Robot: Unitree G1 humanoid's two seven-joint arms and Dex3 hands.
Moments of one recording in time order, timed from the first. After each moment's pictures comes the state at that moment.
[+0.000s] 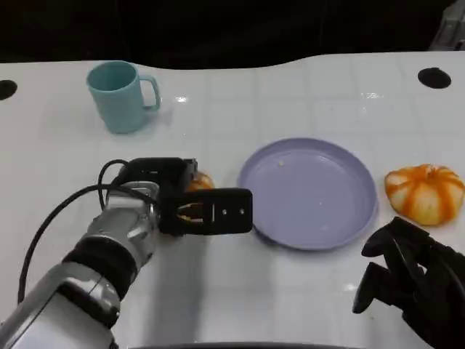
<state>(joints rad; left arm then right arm) -0.86 0.08 -0.54 1.11 0.77 0.12 -0.09 0.24 -0.05 -0.06 -0.45 0.44 0.50 0.22</state>
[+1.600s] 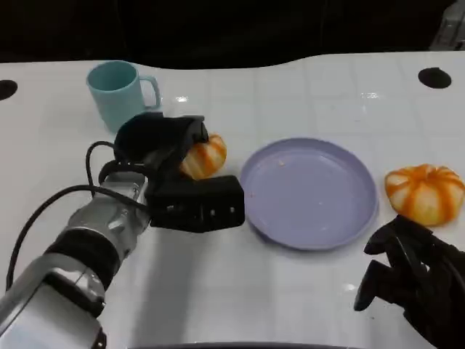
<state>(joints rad) -0.88 0.13 -0.54 1.14 0.73 -0.13 0.37 0.24 -0.05 -0.07 -0.46 0.46 0.50 0.21</state>
